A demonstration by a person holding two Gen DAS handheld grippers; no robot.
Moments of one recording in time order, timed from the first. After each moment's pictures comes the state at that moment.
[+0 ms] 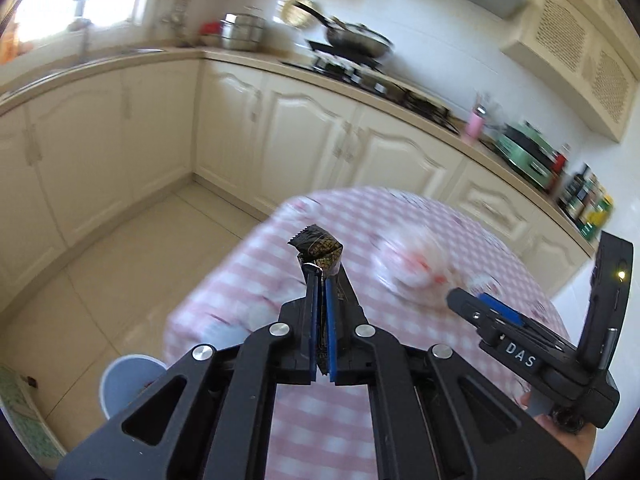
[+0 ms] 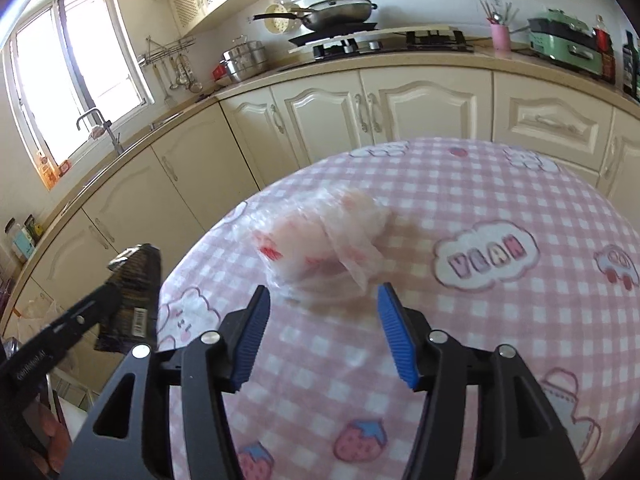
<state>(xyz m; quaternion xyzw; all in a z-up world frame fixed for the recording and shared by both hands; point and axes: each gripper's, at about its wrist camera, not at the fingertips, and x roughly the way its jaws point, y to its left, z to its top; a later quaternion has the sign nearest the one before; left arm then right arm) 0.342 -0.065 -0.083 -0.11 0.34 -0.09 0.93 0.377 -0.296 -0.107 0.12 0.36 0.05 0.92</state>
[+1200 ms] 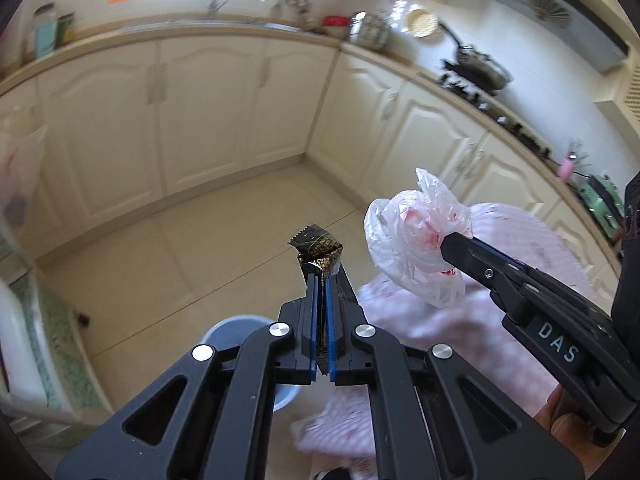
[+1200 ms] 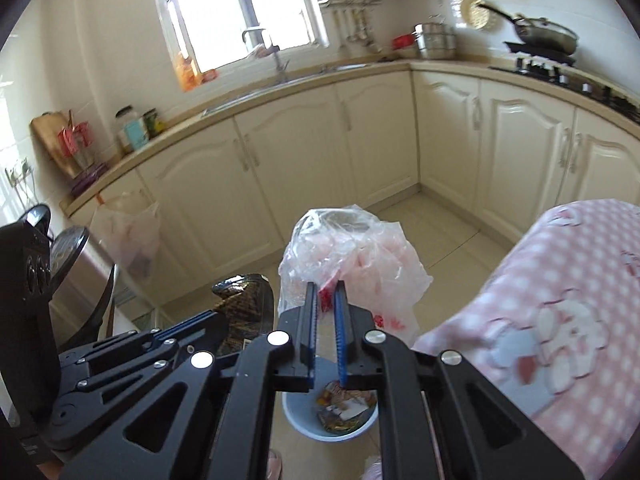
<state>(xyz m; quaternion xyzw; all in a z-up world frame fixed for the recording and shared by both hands) 0.274 0.140 -0.128 -0.17 0.37 0.06 0.91 0.353 0.001 -0.099 0.01 0.36 0.30 0.89</state>
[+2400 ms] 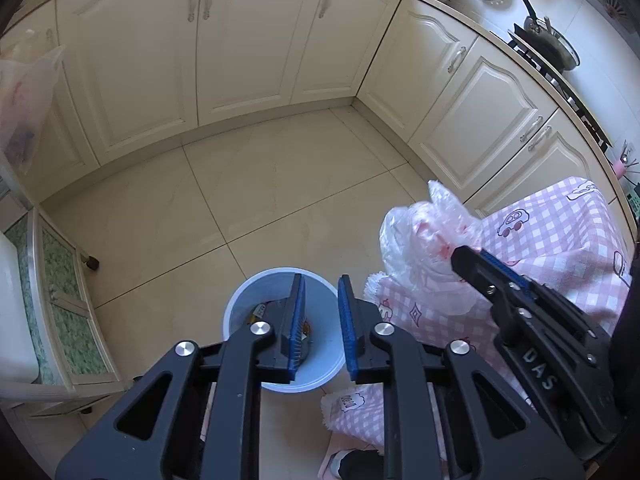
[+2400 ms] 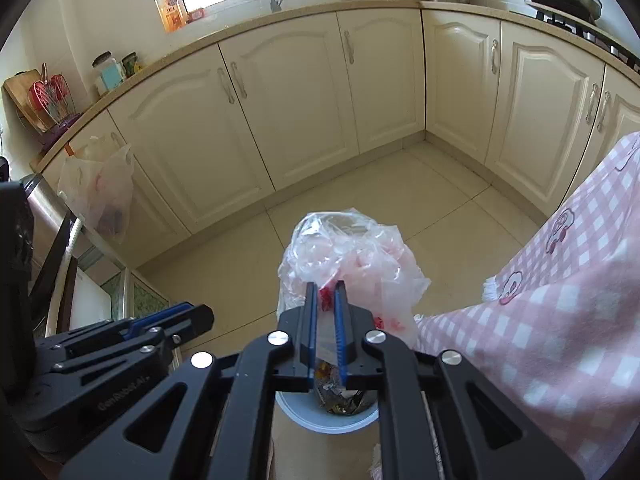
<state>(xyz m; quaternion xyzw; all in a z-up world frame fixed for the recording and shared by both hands) 0.310 0.202 -0.234 -0.20 0.46 0.10 0.86 0.391 0.072 -0.227 -0.02 0.43 0.28 0.86</state>
